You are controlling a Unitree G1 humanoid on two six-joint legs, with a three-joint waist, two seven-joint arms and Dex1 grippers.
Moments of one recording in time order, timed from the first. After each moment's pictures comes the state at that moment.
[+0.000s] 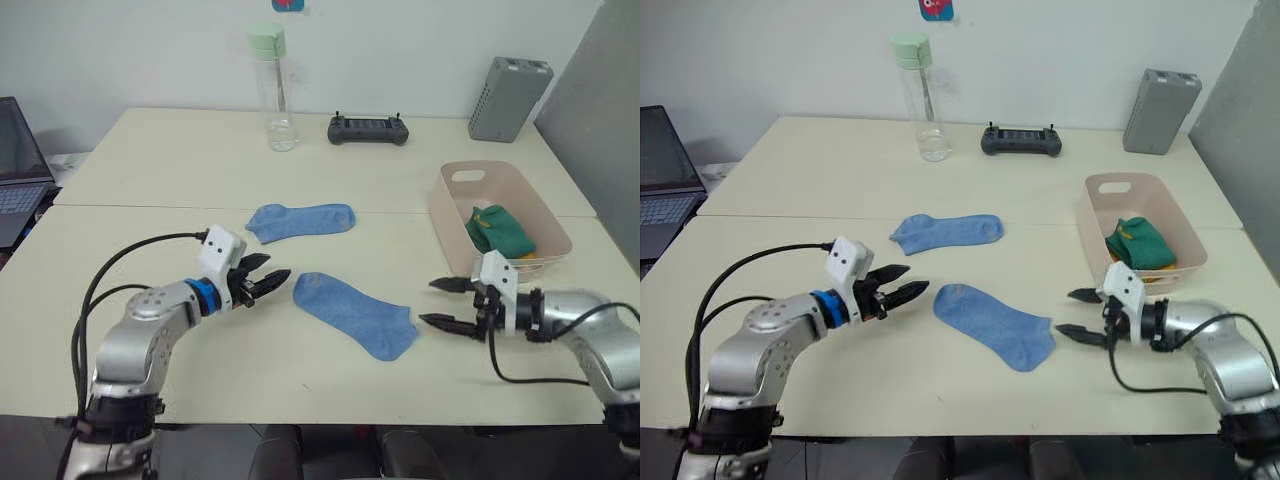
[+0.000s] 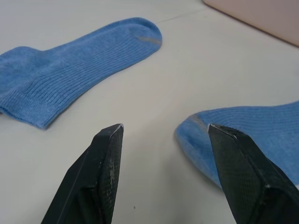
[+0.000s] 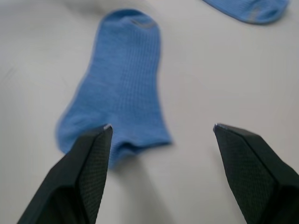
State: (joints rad) left arm -0.30 0.56 0.08 -0.11 -0.33 0.62 -0.80; right arm -0.12 -0.74 0.02 -0.36 0.44 0.59 0.95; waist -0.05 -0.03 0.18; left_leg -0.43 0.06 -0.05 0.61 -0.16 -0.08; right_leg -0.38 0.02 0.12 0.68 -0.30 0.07
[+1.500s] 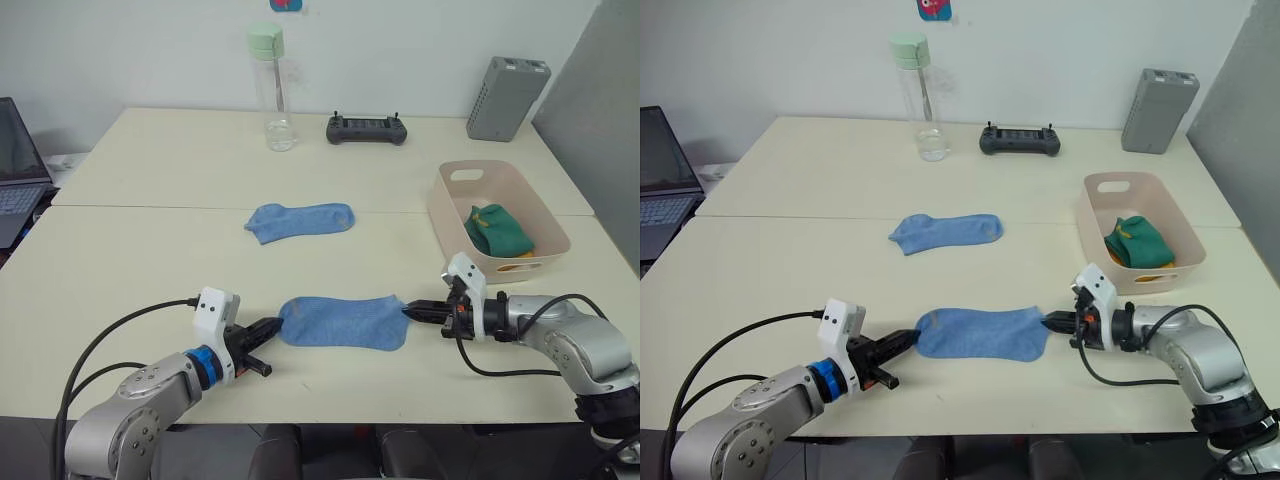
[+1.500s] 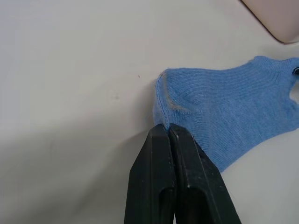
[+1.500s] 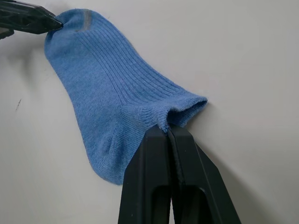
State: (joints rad) left arm 0.16 0.41 0.24 -0.63 -0.63 0.99 -0.48; right arm -0.28 -0.69 0.12 -0.25 0.51 0.86 0.87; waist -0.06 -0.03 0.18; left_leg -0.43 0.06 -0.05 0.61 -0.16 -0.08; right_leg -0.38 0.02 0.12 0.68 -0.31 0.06
